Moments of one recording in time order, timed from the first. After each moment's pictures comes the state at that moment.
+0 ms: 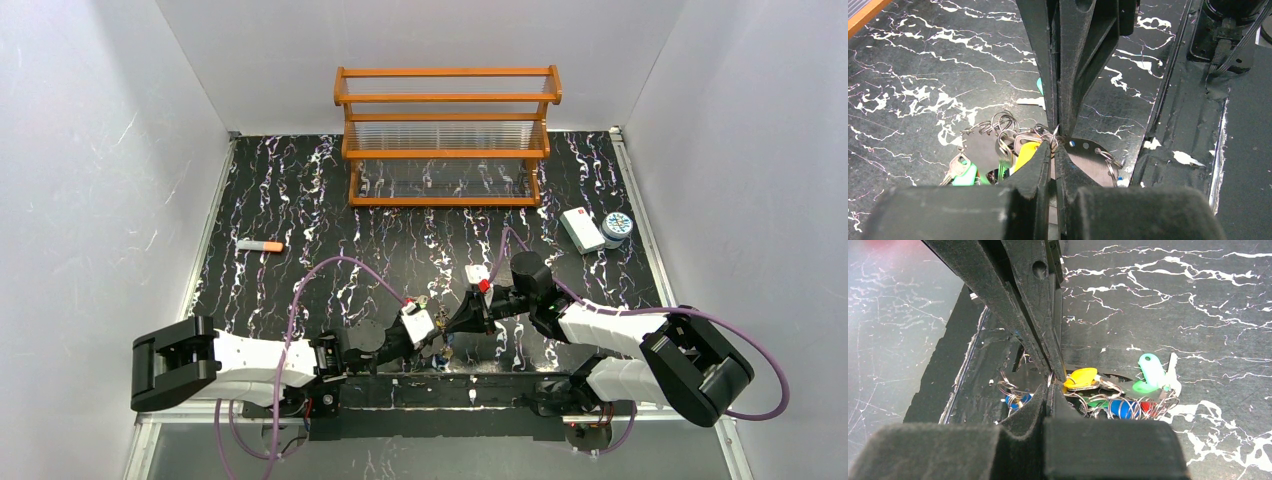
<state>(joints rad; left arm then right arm) -1.30 1.12 0.21 0.66 -0.17 0.05 0.73 1.22 0.34 0.52 -1.03 -0.19</state>
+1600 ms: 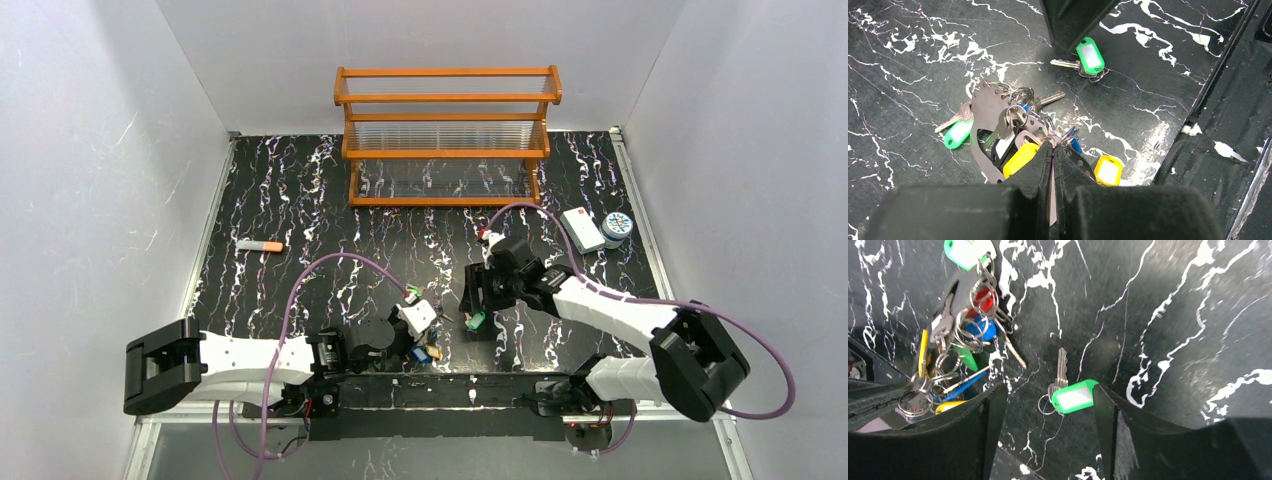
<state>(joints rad) -1.30 1.06 0.29 0.36 -0.33 -0.03 0.73 1.22 0.59 -0.21 -0.18 0.49</state>
